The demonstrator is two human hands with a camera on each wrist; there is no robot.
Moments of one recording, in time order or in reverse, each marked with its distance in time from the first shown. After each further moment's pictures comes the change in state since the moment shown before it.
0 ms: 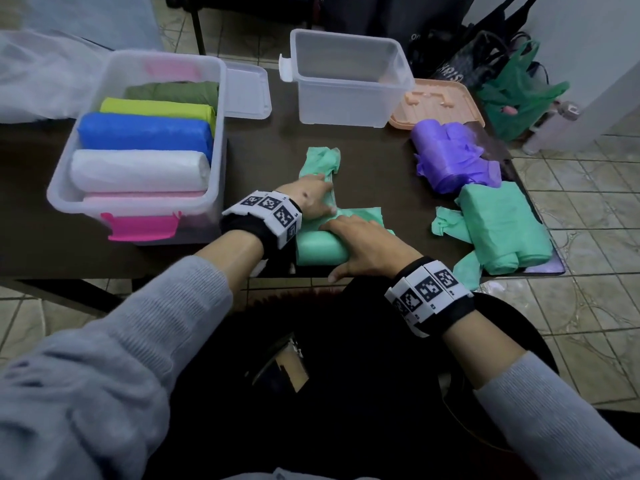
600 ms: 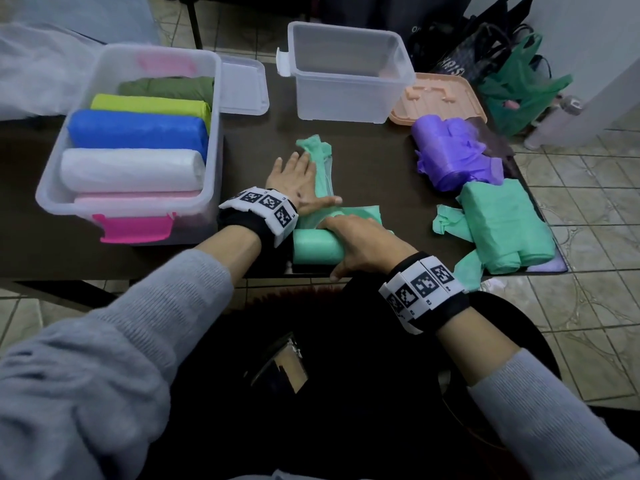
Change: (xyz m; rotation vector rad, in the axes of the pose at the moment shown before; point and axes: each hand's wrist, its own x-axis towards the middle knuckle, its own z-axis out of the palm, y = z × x) left_hand 0.005 -0.013 0.006 0.204 0.100 -0.124; right_hand 0.010 -0.005 -0.004 0.027 -0.022 0.053
